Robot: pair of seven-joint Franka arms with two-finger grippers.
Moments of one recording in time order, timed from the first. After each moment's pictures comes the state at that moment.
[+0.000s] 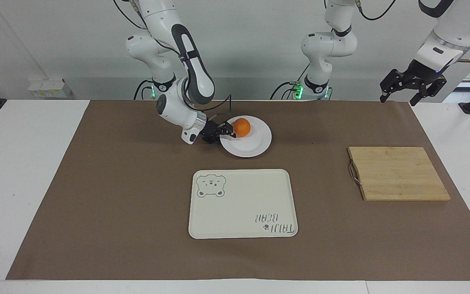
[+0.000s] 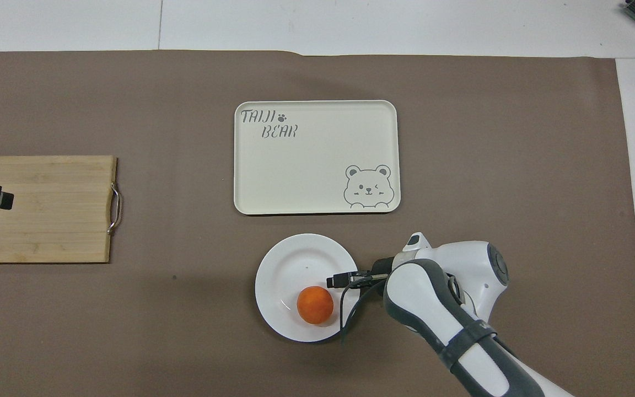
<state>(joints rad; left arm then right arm) -0.05 -0.06 0.08 -1.57 -0.06 1.51 0.17 0.52 0.12 -0.03 -2.41 1.20 2.38 -0.48</state>
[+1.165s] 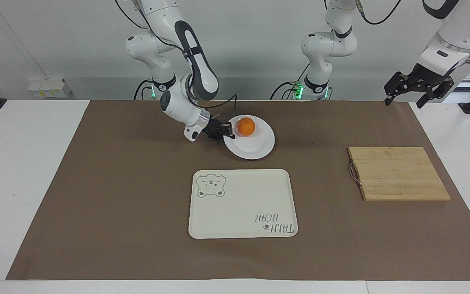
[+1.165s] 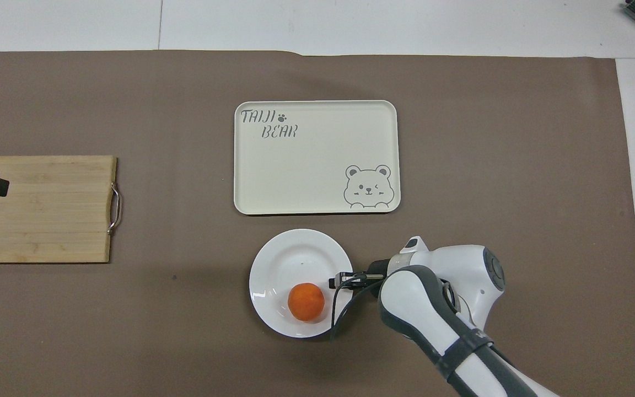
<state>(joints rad) -0.05 0.01 0.06 -1.46 -0.02 1.45 0.17 0.52 0.10 -0.03 -2.40 1.20 2.39 -0.39</state>
